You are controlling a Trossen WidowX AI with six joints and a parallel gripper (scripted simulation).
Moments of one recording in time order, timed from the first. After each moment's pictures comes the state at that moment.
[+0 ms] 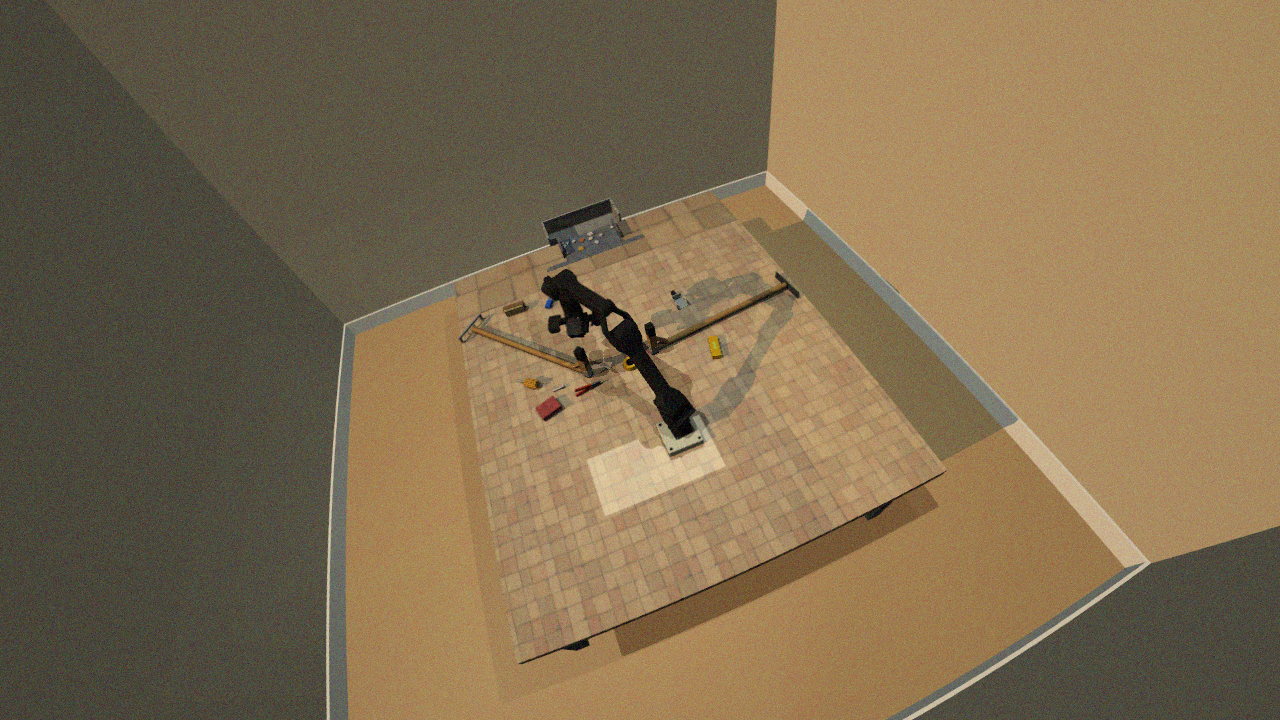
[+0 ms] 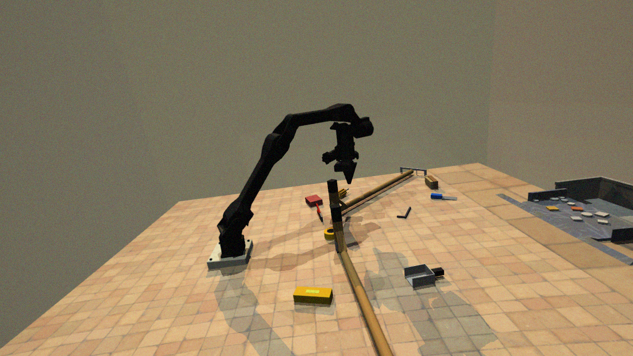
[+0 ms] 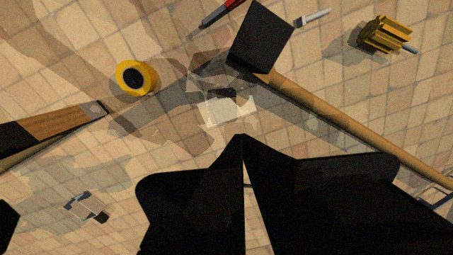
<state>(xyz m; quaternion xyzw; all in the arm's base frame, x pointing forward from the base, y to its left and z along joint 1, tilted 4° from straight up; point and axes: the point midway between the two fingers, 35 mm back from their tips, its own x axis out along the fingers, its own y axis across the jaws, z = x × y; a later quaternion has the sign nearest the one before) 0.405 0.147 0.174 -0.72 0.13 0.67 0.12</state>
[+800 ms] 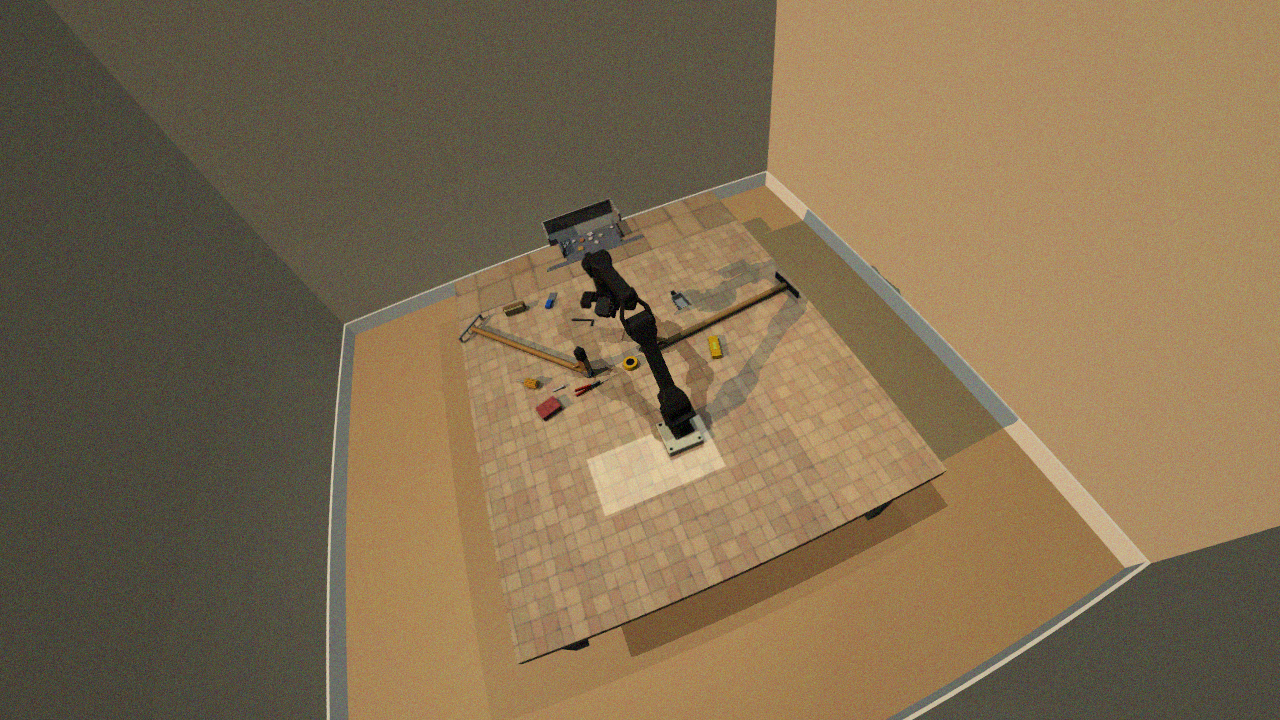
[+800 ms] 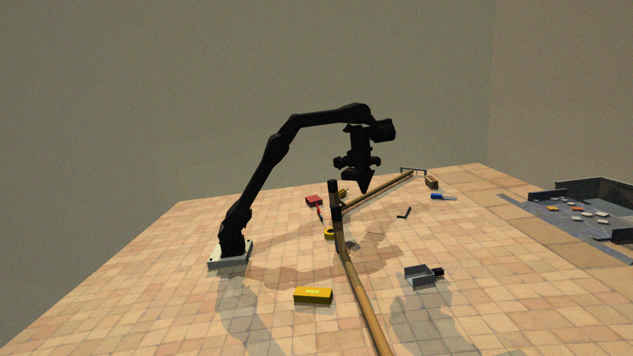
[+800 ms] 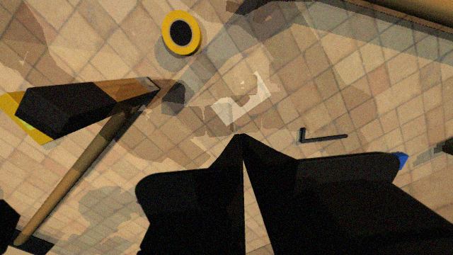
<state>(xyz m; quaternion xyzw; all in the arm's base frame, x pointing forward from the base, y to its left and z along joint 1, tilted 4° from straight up) 0.424 0.022 0.181 -0.70 0.23 0.64 0.22</state>
